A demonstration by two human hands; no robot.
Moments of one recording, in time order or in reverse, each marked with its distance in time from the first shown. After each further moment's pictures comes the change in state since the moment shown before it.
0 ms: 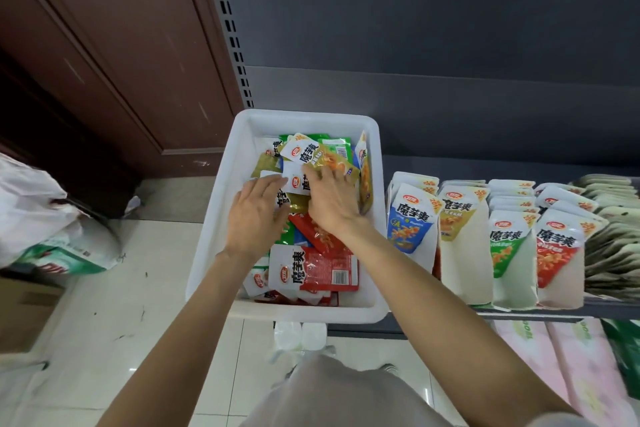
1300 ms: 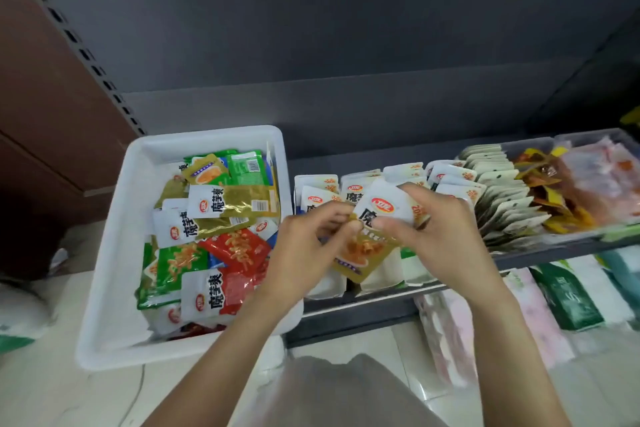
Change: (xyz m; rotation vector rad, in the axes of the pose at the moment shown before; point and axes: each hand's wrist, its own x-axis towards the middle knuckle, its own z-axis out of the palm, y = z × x) left_hand -0.007 0.208 -0.018 -0.917 -0.245 0.121; right_hand -0.195 0.137 -0.143 0.663 0.380 0.237
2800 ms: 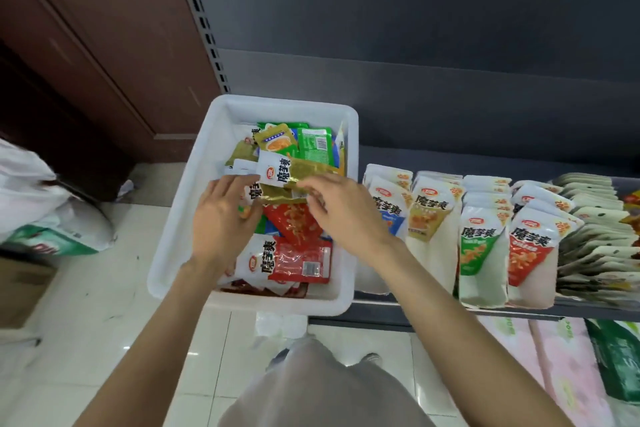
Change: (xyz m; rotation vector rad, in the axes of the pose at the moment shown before) left_hand -0.048 -0.113 -0.131 0.872 0.433 -0.145; right_hand 0.056 -0.032 0.160 -0.274 -0.345 -0.466
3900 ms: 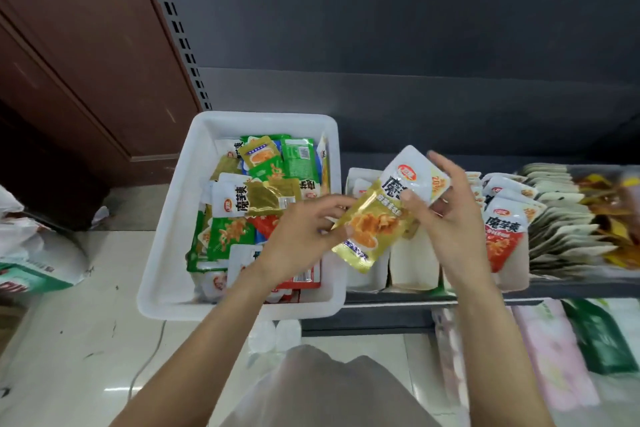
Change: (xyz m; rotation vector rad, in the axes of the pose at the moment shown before) left_hand 0.004 0.119 -0.022 -0.894 -0.593 -0.029; right_hand -0.082 0.022 -0.074 0.816 0.543 0.490
